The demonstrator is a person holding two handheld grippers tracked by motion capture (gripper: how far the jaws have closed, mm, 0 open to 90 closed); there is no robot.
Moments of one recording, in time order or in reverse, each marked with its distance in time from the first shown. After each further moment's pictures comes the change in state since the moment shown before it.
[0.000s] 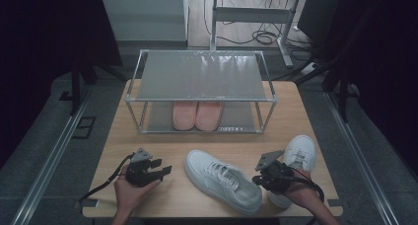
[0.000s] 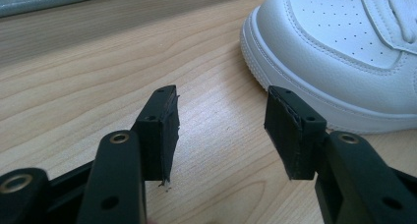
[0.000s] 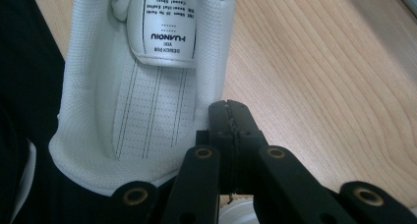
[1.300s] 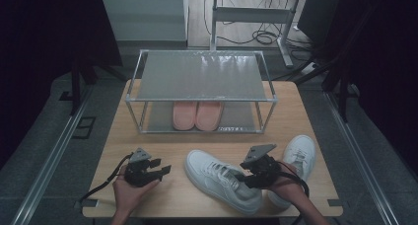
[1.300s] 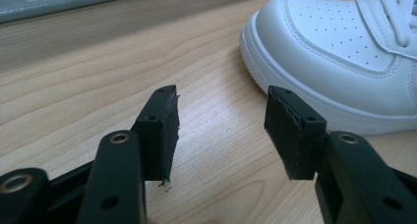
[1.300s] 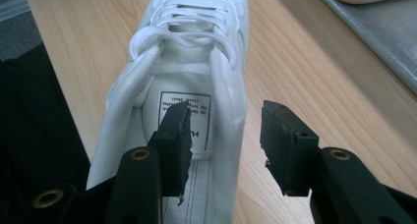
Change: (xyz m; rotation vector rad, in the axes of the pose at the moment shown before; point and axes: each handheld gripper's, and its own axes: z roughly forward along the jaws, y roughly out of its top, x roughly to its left) left arm 0.000 0.000 -0.003 -0.009 0.001 -0.002; right arm 0.007 0.035 0.009 -0.148 0.008 0.016
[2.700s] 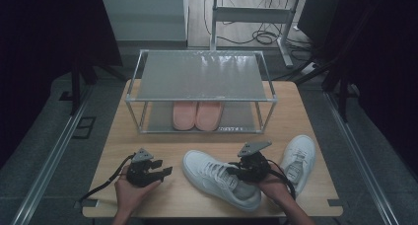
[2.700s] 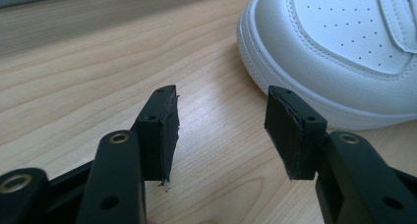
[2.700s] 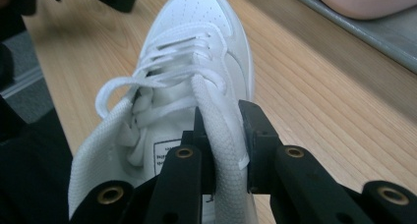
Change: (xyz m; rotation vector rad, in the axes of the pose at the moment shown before) left arm -0.001 -0.001 0.007 0.028 -0.013 0.002; right arm -0.003 0.005 0.028 -0.133 0.054 0.151
